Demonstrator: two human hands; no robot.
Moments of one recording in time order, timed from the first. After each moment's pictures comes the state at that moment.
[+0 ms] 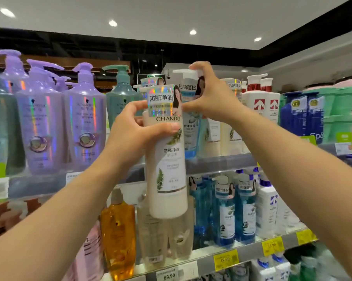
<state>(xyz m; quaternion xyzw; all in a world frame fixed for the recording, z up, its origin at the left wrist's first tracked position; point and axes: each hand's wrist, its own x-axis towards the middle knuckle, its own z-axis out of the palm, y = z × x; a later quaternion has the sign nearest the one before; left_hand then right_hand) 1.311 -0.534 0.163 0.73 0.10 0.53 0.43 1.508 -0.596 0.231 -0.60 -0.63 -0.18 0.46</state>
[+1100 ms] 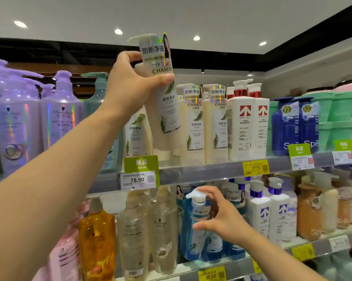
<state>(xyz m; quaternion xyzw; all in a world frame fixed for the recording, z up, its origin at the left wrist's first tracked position) 1.378 -0.535 0.253 0.72 0.14 0.63 0.25 1.598 -0.622 -0.013 -0.61 -0.61 0.13 0.49</state>
